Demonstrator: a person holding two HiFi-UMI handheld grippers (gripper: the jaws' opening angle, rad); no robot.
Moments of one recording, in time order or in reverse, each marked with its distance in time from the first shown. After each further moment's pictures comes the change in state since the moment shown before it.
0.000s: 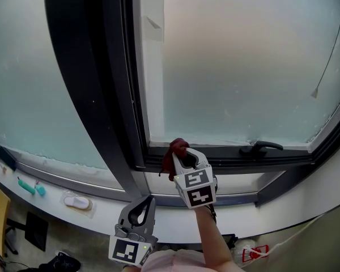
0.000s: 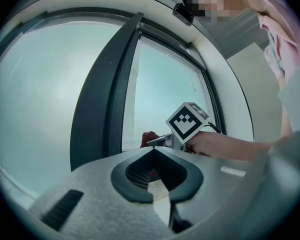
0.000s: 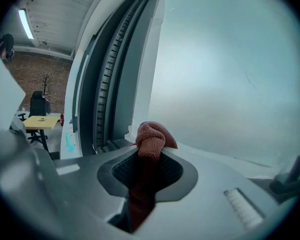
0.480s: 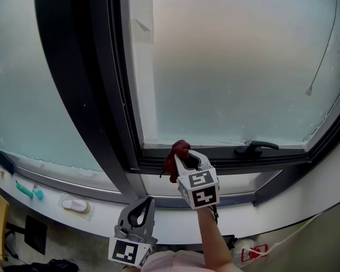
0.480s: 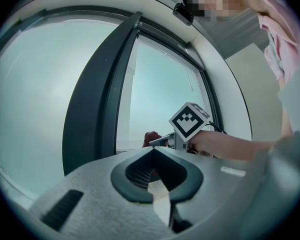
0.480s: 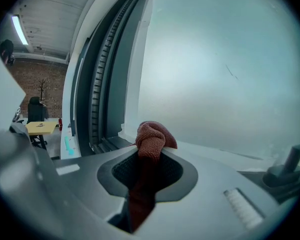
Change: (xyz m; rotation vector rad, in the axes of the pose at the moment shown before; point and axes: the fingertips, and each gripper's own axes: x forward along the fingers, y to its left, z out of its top) left arm 0.009 -0.011 0.000 0.001 0.004 -0.023; right arm -0.013 -0.020 -0.011 0.061 0.021 -0.005
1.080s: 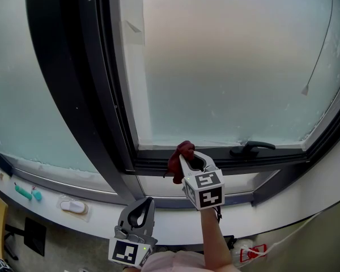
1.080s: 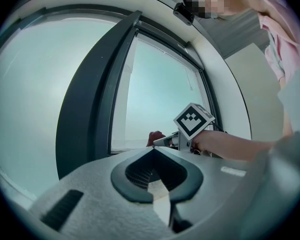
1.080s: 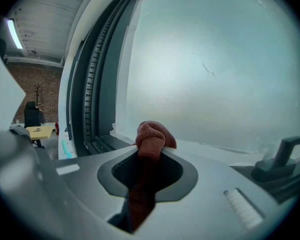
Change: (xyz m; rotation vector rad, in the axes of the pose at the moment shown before) left arm 0.010 -0.010 -0.001 -0.005 0.000 -0.012; right arm -0.014 -0.029 -0.007 0.050 -0.011 -0.030
